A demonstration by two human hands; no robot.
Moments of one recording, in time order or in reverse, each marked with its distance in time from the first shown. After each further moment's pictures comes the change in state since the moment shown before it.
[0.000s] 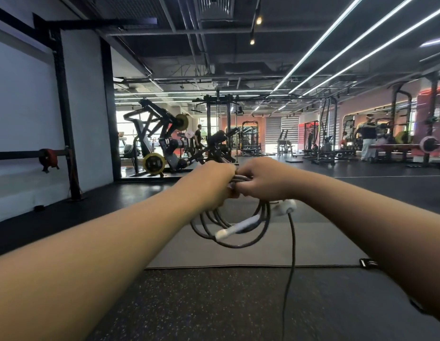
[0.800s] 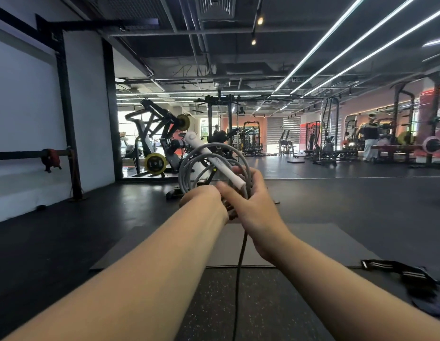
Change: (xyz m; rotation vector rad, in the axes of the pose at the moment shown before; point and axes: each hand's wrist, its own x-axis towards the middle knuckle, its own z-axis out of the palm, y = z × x) left_hand 0.012 0.013 0.040 -1.819 0.226 -1.071; right_hand -0.025 -0.031 0.082 1.224 0.515 0.157
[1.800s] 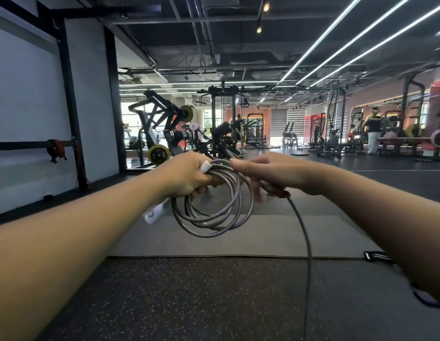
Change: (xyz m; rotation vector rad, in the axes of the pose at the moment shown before) left_hand -0.010 0.058 -0.061 1.406 -0.370 0.735; right_hand 0.045 -0.060 -0.044 -0.829 -0.570 0.100
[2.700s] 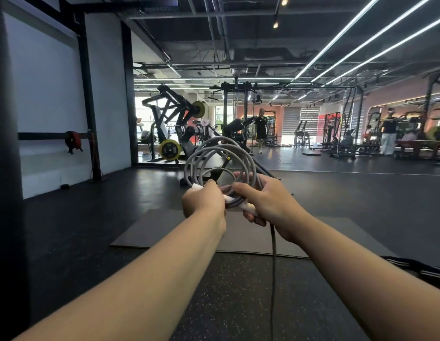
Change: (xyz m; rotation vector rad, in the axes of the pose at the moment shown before) left_hand -0.021 0.023 0.072 -1.217 0.743 -0.817; right_hand 0.009 0.013 0.090 0.594 0.311 -0.027
